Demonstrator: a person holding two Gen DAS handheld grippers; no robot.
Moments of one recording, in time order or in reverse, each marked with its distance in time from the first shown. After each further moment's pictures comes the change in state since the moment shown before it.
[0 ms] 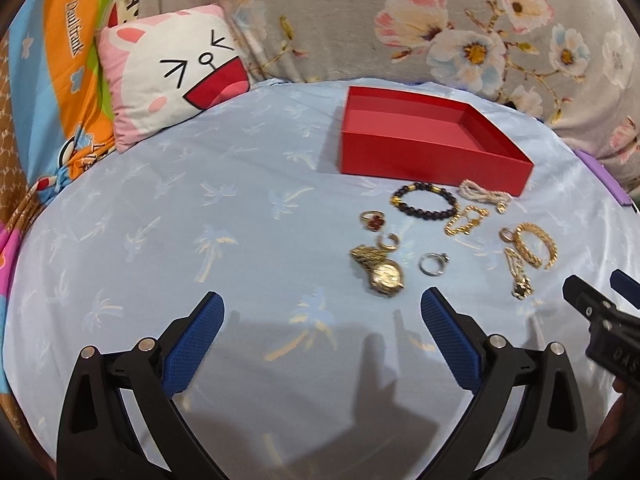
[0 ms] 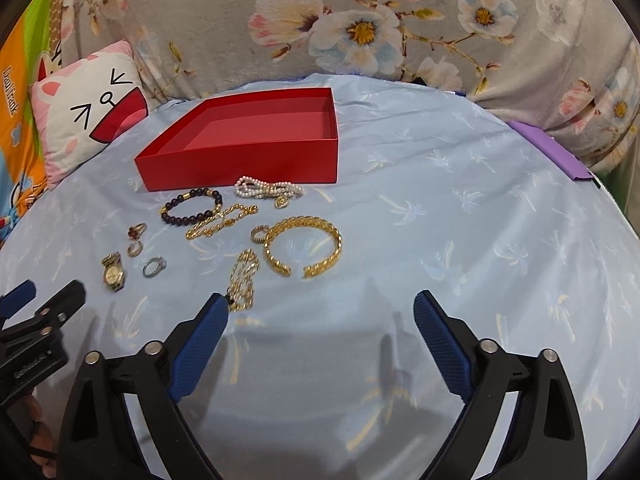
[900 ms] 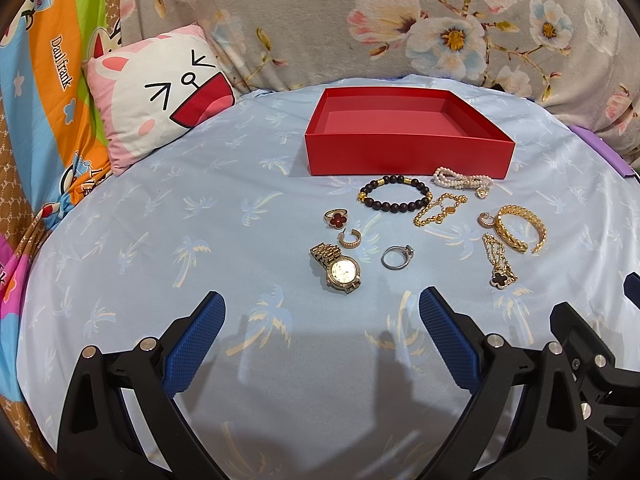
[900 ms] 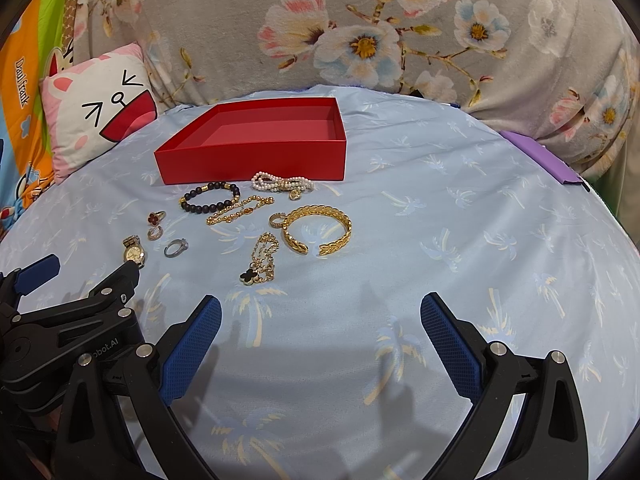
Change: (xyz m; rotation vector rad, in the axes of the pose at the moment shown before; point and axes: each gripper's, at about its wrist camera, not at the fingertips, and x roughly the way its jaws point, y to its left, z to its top) left arm -0.007 -0.036 -0.008 0.107 -0.023 0.051; right arm -0.031 0.013 -0.026 -0.019 -0.061 -0.023
